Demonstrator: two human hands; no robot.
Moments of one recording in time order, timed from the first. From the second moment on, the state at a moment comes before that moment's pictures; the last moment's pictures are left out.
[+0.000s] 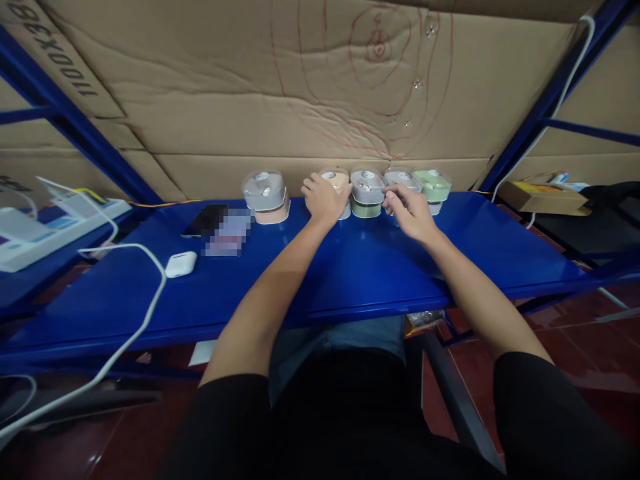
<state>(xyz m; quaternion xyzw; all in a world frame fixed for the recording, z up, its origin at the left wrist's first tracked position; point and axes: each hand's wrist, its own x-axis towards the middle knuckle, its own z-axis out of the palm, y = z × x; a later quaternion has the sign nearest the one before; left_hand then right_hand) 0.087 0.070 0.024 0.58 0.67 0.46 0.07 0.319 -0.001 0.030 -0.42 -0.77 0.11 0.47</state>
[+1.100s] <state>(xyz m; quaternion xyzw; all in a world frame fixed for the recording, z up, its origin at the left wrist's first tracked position) -0.050 -0.012 0.061 0.74 0.53 0.41 -0.01 0.318 -0.006 0.031 -0.40 -0.78 0.12 0.46</state>
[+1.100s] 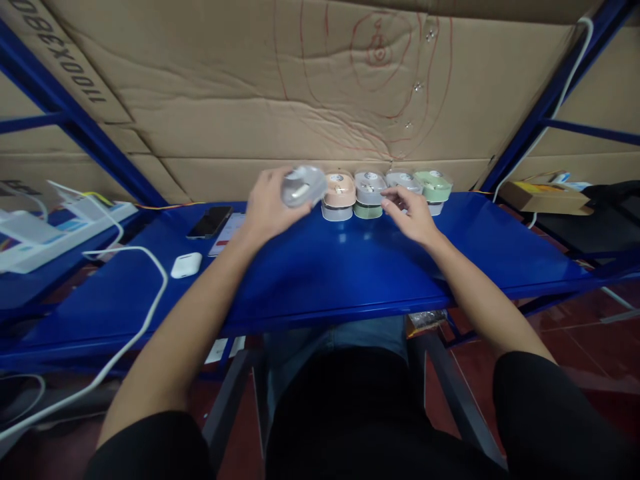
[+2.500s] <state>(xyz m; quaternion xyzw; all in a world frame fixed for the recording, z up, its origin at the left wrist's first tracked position) -0.038 -0.032 0.014 0.84 0.46 0.26 0.14 0.373 0.020 0.031 -0.54 -0.83 0.13 0.05</state>
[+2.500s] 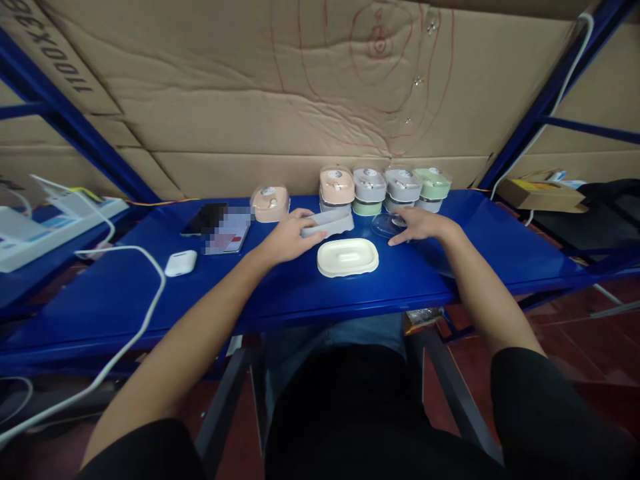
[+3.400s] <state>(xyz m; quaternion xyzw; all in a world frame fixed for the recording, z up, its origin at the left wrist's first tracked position) -0.007 -0.065 0.012 0.91 0.33 0.19 0.16 0.363 0.014 0.034 -0.54 -0.83 0.11 0.06</state>
